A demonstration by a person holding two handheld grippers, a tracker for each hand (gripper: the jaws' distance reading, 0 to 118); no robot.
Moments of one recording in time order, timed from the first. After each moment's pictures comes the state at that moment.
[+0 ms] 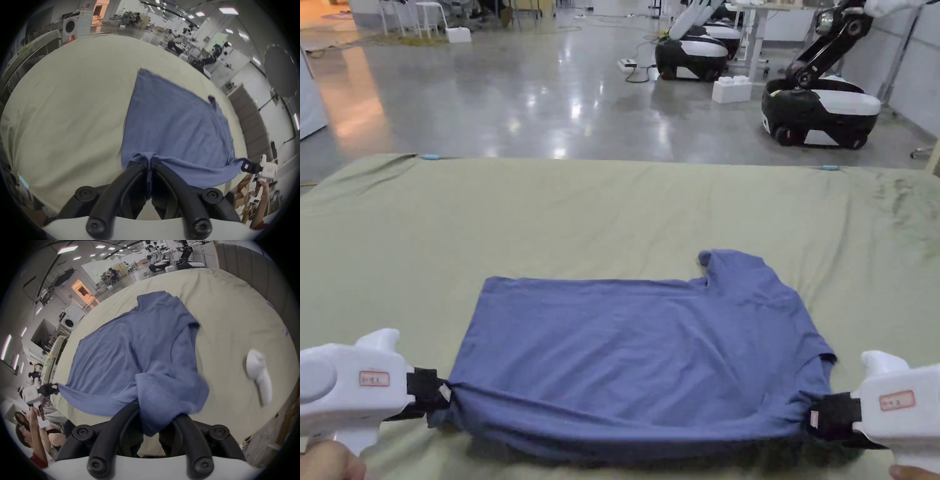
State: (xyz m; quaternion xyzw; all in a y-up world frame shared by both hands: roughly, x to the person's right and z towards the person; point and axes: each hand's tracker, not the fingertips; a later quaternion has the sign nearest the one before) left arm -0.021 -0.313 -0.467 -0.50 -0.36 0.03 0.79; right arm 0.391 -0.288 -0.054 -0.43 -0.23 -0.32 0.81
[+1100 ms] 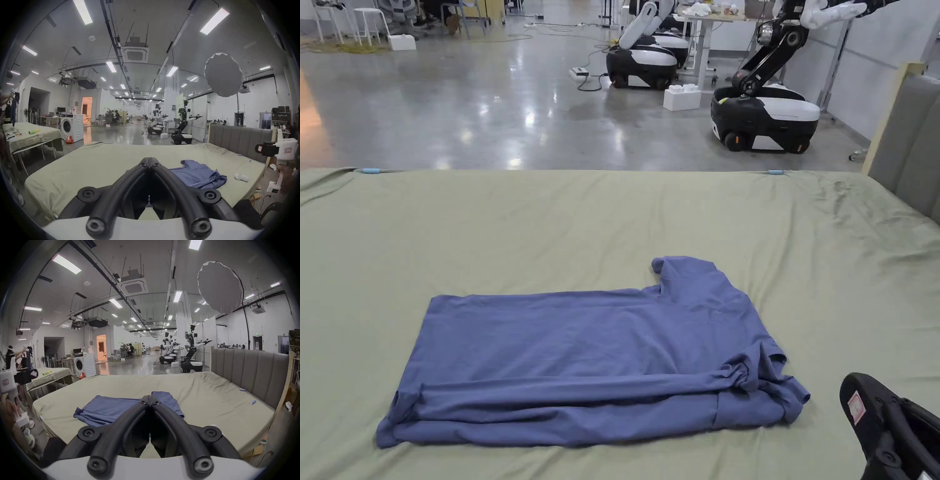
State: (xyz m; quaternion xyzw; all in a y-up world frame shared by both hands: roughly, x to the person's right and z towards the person) left arm -0.113 -0.179 -0.244 -0.02 -0.40 0.02 0.92; right arm 0.206 -0.199 0.063 -0.04 -0.32 -0.03 0.95
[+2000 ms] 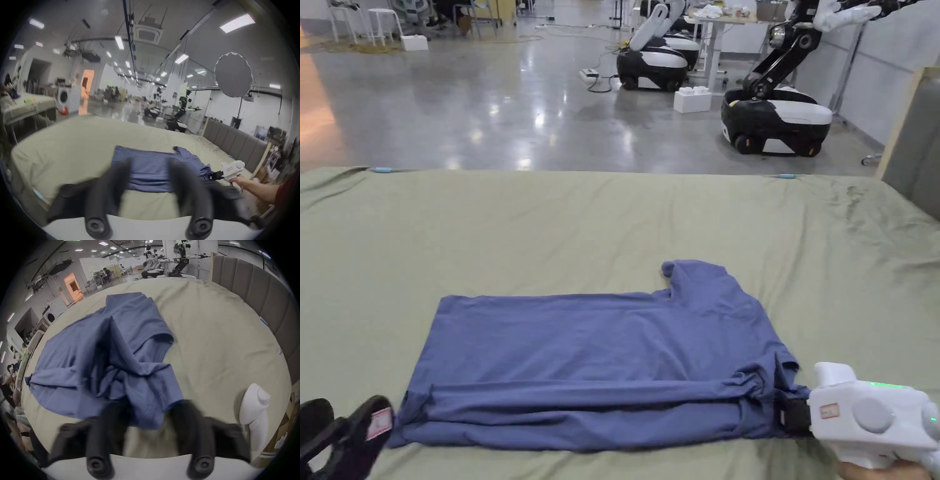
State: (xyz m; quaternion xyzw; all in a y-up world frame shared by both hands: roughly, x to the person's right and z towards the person) left arm -0.095 -0.230 -0.300 -0.17 -0.45 0.08 0.88; right arm 0.469 -0.381 -0.057 -0.42 -0.31 -0.23 0.82
